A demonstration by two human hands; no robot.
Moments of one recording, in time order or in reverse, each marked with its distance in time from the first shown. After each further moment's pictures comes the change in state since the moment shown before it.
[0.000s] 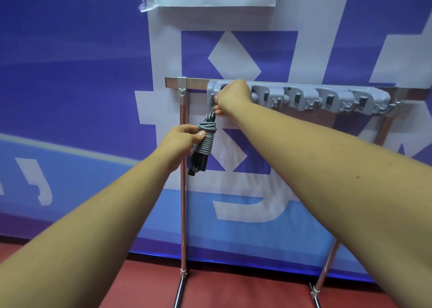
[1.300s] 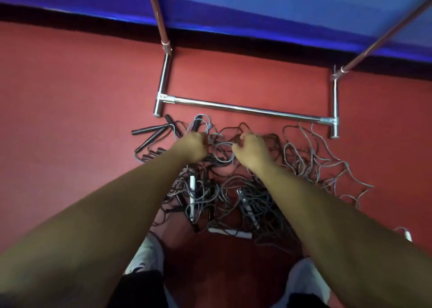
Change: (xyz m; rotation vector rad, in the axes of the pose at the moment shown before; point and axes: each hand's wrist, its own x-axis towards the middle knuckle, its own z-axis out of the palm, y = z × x) left_hand -0.264 -0.550 0.124 0.875 -0.736 -0.565; right_hand -0.424 0.601 0.126 -0.554 -0.645 0.592
